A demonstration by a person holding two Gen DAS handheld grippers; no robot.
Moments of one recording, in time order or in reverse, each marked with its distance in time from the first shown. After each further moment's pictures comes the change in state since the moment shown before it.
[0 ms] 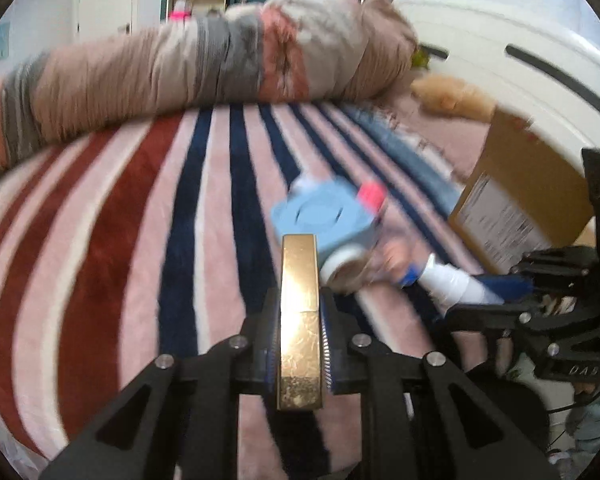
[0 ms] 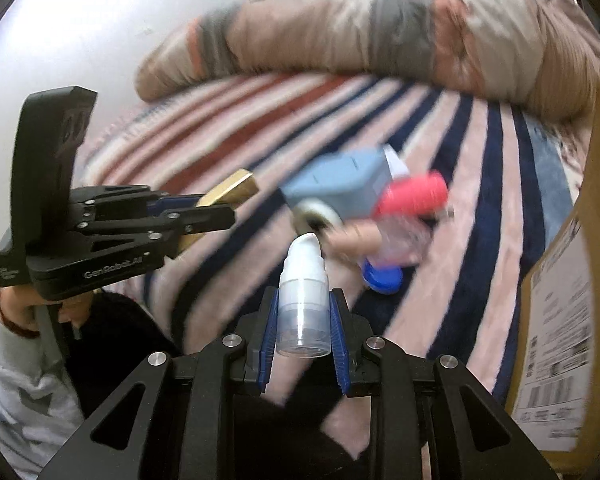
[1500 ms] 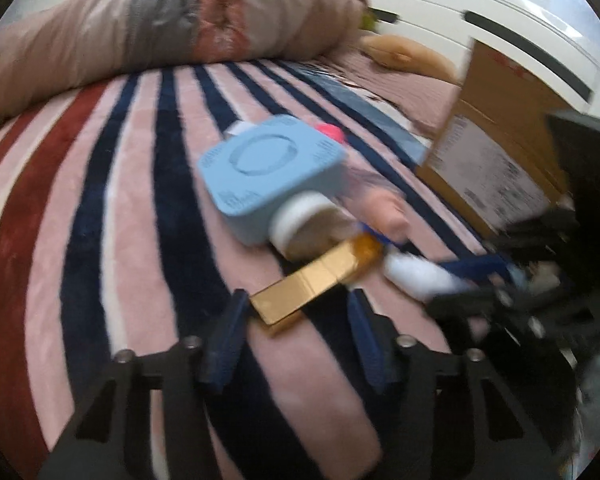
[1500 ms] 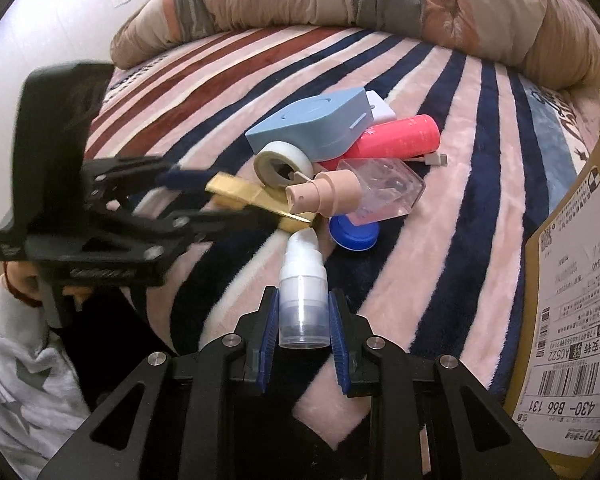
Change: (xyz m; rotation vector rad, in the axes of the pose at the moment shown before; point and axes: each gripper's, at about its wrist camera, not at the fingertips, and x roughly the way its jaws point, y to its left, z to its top) left arm 0.067 -0.002 -0.029 0.083 0.146 -0.250; right arm 0.052 -0.019 -0.016 0.044 0.199 -0.067
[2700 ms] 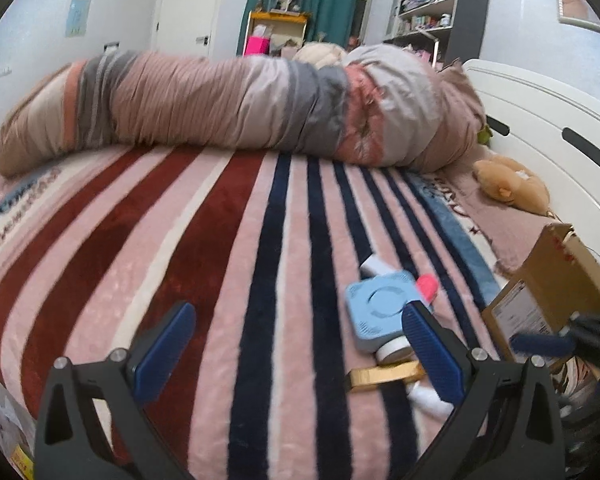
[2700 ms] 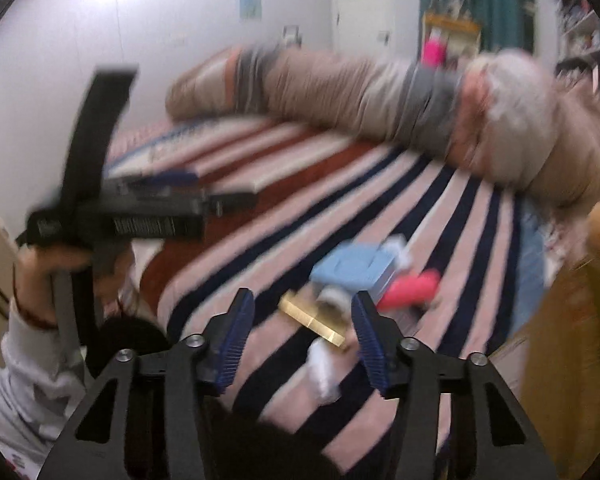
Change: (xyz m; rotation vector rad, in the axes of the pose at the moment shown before) left arm -0.112 0.029 0.029 -0.321 -0.284 0.397; right arm -0.065 0.053 0.027 -0.191 -0.190 0.015
